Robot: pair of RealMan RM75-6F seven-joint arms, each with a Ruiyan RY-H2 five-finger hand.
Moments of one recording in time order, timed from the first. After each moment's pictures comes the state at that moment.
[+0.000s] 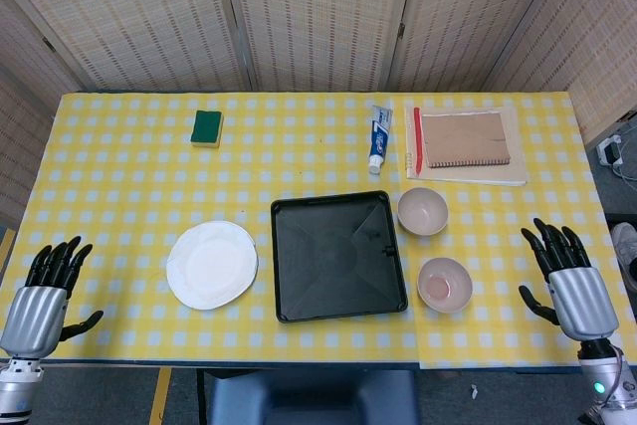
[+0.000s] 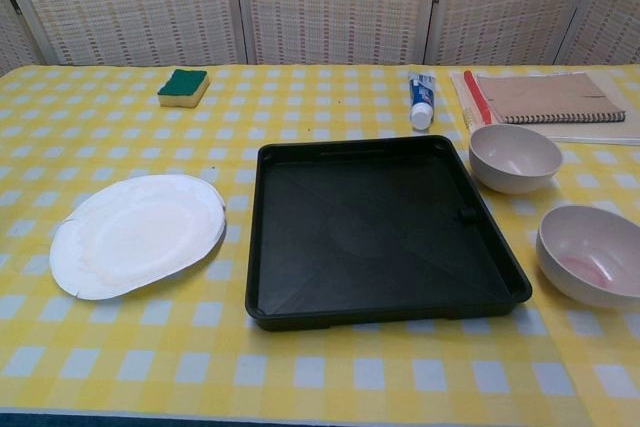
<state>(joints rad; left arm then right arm) -0.11 -1.20 -0.03 -1.55 1.59 1.53 0.09 0.10 -1.16 0.04 -1.53 -1.60 1.51 -0.01</state>
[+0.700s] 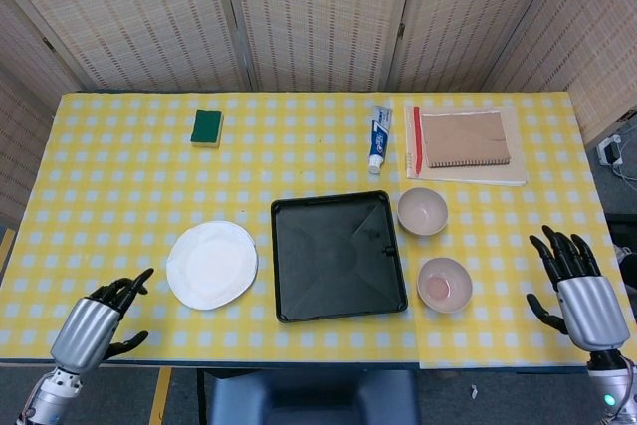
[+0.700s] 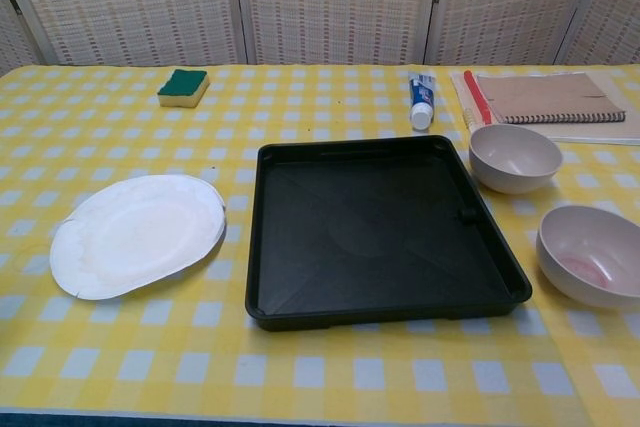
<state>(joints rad) -0.14 -1.30 0.06 -1.45 1.84 1.56 0.05 0.07 -1.13 0.02 -1.56 -1.60 1.52 -0.02</state>
